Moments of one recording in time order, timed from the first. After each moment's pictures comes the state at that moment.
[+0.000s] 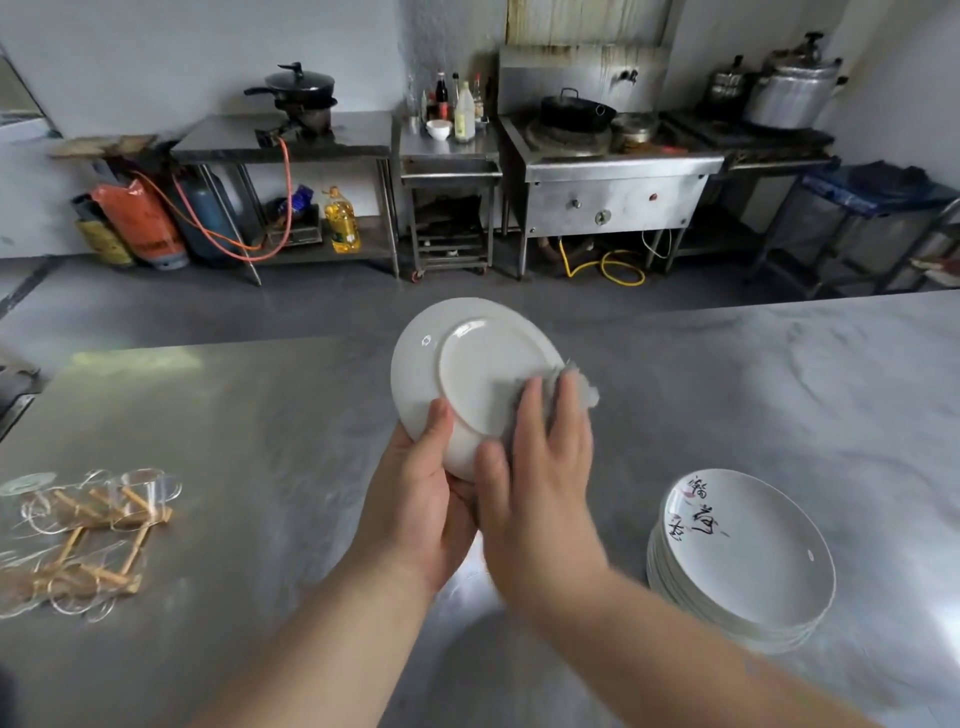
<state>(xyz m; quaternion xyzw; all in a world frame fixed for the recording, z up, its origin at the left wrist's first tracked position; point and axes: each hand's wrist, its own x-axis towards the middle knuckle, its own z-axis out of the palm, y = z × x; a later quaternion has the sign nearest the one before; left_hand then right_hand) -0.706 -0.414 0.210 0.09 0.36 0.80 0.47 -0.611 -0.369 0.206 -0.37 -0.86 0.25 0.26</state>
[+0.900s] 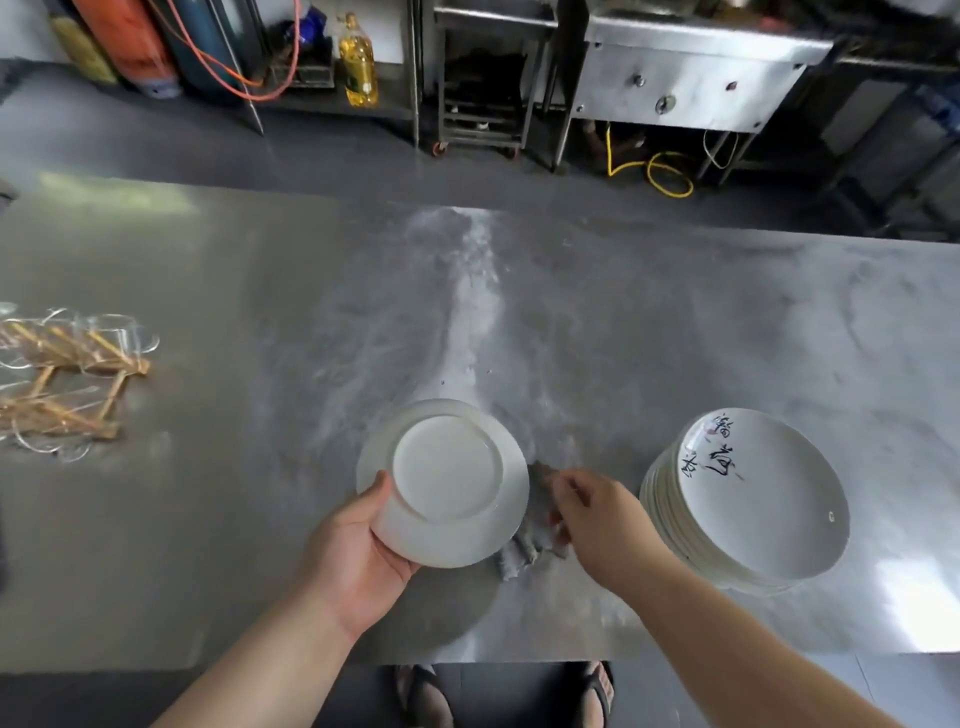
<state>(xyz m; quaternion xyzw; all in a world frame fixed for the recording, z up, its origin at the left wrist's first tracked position) -0.695 -0.501 0.061 -0.17 0.42 0.72 0.52 -0.524 -0.311 0.063 -0.46 -0.78 0.42 -0.02</state>
